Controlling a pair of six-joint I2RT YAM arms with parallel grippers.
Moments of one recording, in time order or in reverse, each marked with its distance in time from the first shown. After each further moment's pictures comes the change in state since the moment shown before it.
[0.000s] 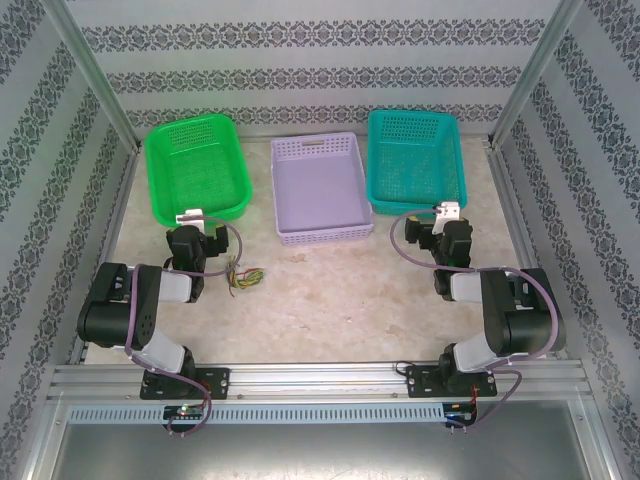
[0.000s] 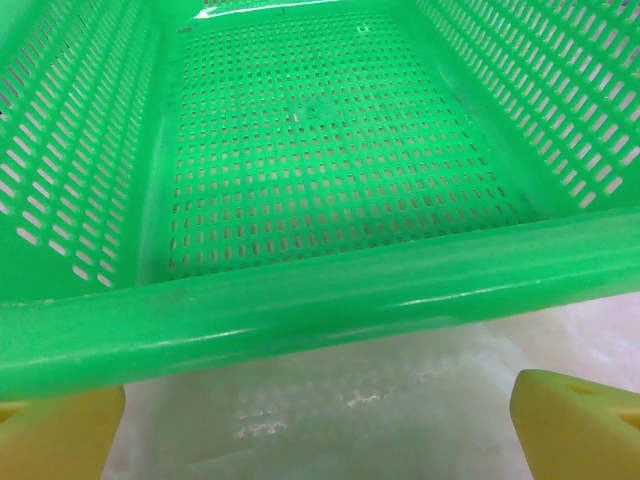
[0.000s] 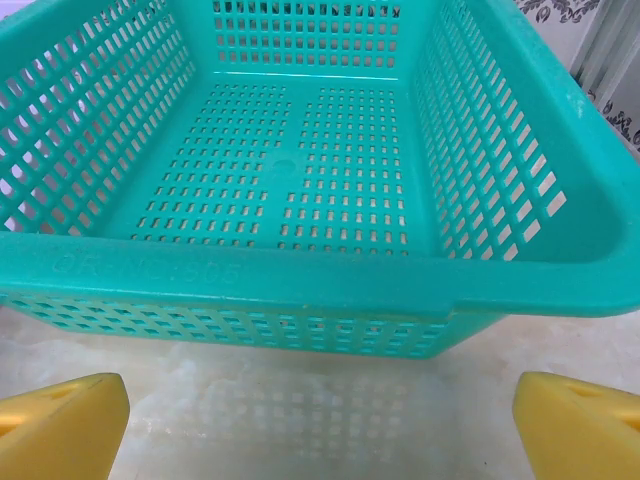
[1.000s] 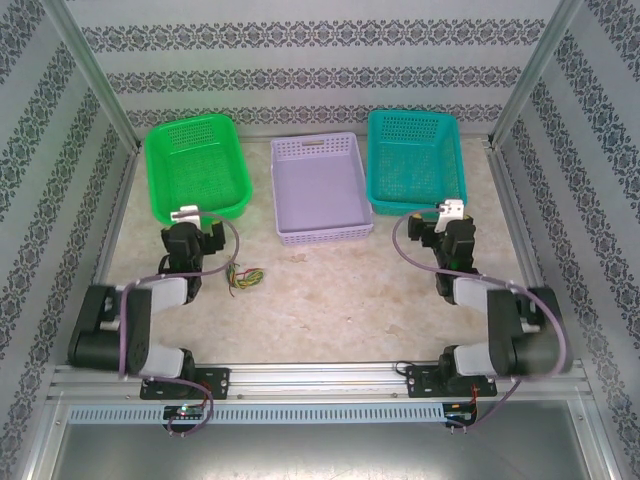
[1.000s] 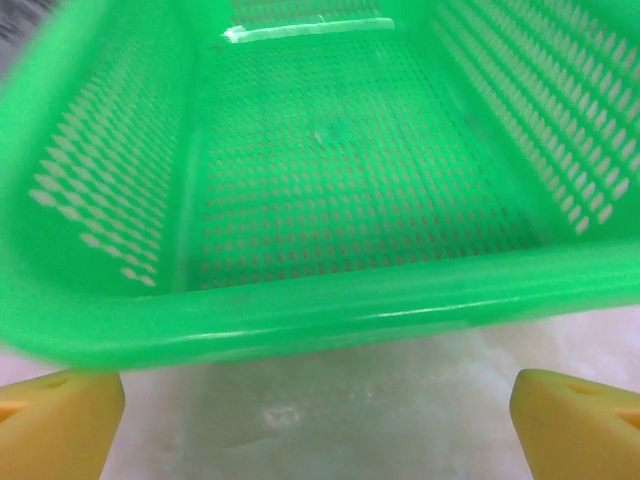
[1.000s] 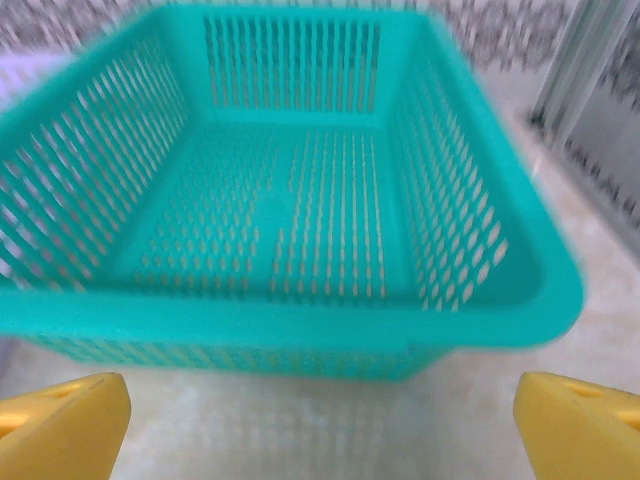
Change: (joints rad) left arm -0.019 -0.220 0.039 -0.242 -0.075 -0.031; right arm 0.033 -0.190 0.000 -0.112 0.068 -0.006
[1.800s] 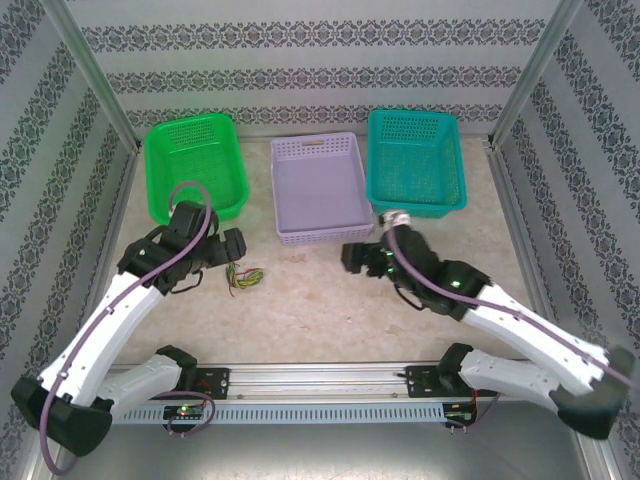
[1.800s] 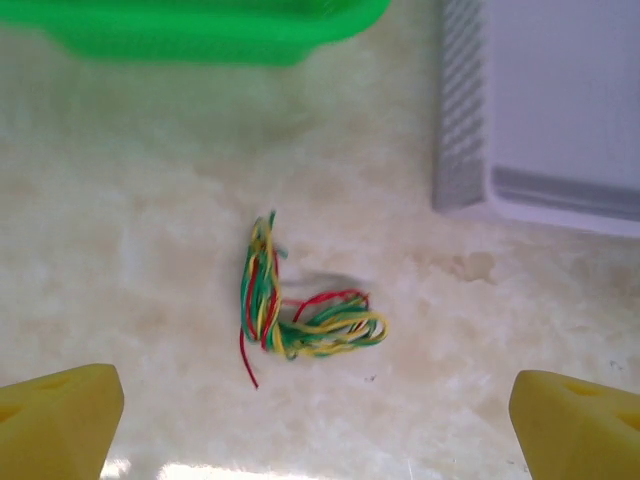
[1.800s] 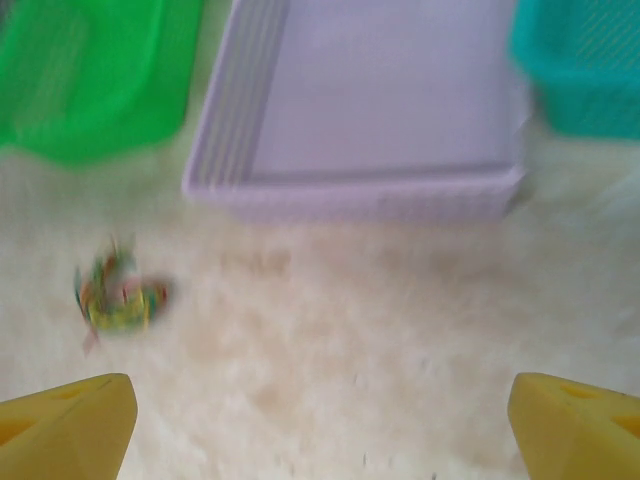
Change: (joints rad) left arm -0.309 -0.361 0.570 -1.501 0.149 -0.589; right arm 0.832 -0.299 0.527 -1.276 0.152 0.631
